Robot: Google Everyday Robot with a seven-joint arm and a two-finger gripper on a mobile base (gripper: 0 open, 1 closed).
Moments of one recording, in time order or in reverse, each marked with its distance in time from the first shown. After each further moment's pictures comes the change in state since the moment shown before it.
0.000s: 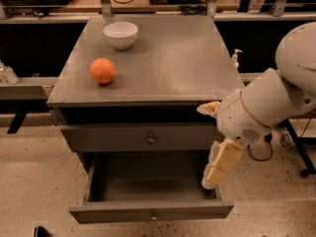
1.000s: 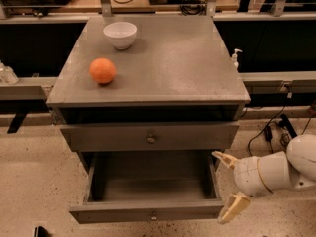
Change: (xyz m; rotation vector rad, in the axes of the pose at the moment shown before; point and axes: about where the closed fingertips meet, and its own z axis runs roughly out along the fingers) arm 0.158 0.013 0.130 0.070 -0.175 -0.027
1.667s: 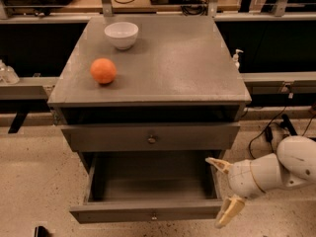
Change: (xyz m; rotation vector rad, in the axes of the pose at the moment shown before) arm 0.010 0.009 0.023 -0.084 -0.039 -0.003
